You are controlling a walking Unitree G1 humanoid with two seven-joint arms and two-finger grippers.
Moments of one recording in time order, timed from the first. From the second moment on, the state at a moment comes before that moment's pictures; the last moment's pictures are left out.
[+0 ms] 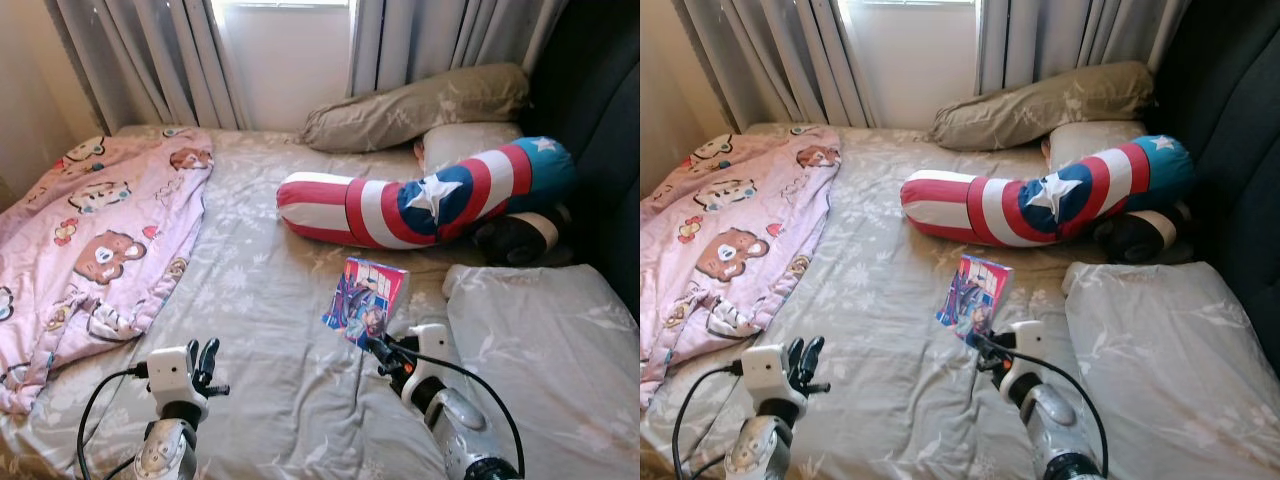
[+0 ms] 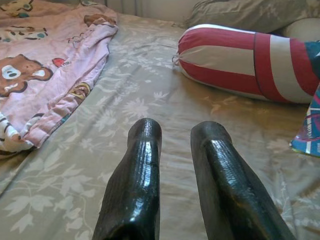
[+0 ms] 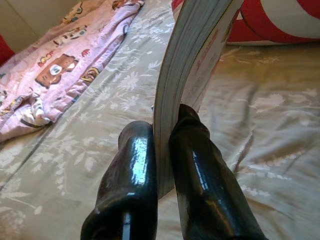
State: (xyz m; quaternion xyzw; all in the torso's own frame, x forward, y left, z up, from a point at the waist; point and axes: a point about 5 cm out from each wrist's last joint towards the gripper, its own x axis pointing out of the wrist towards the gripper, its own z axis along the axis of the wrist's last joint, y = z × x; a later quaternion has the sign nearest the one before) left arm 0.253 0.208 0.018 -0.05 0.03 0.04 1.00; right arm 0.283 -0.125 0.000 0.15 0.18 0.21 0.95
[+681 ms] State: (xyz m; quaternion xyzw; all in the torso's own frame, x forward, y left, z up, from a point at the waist) left arm 0.259 0.198 0.025 -0.05 0.03 0.02 1.00; right arm 0.285 -0.126 0.000 0.11 0.19 0.18 0.96
